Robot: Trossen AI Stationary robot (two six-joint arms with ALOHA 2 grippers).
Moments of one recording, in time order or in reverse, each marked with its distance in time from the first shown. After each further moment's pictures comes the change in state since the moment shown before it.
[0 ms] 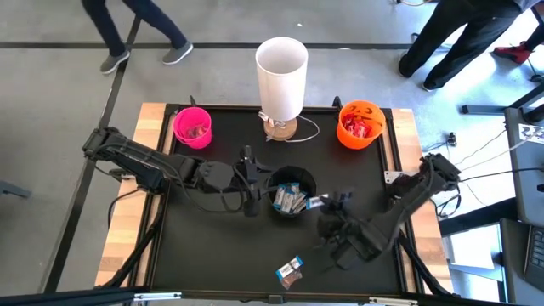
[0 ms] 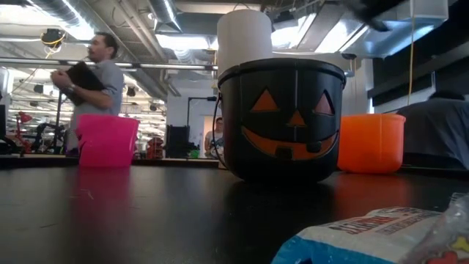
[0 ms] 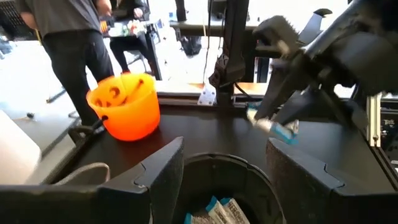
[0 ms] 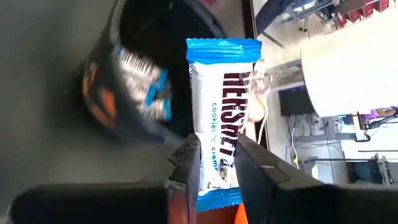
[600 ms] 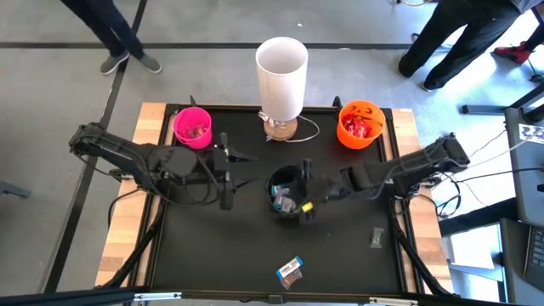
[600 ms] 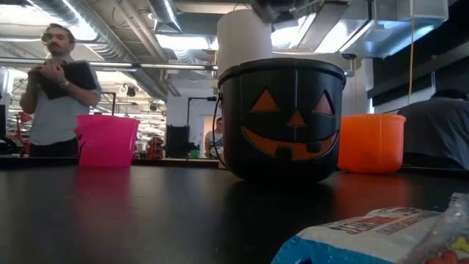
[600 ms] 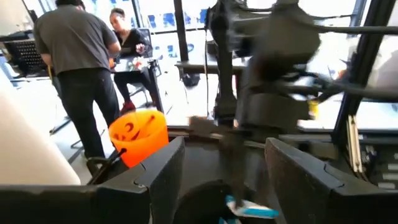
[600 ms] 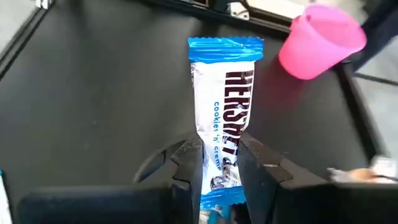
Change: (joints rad) left arm -0.045 -0.211 0.000 -0.066 -0.032 0.077; right arm -0.413 -0.196 -0.187 0.915 -0.601 -0.633
